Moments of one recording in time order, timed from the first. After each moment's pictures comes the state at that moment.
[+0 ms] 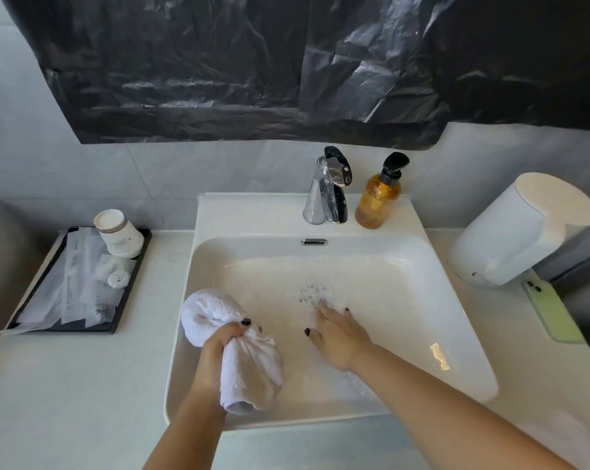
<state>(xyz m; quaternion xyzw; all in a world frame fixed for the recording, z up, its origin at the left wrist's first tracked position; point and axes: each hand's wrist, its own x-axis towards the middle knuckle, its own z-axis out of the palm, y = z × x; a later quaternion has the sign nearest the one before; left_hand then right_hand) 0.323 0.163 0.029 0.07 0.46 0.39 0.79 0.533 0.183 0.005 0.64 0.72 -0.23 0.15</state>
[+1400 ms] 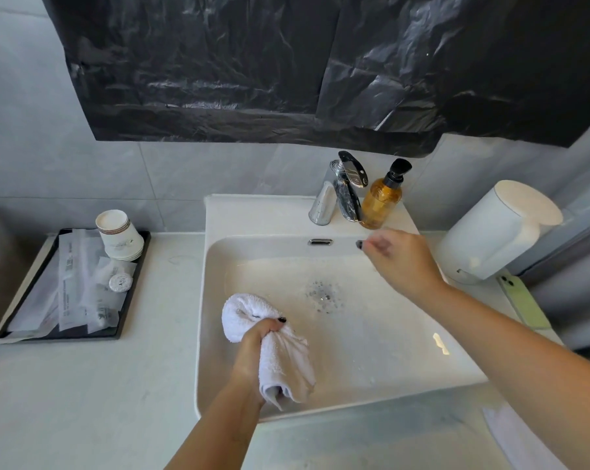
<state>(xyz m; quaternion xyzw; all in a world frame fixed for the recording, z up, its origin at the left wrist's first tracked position) 0.323 0.162 0.031 0.06 0.47 0.26 0.84 0.559 0.203 0.127 0.74 0.61 -0.09 -0.27</state>
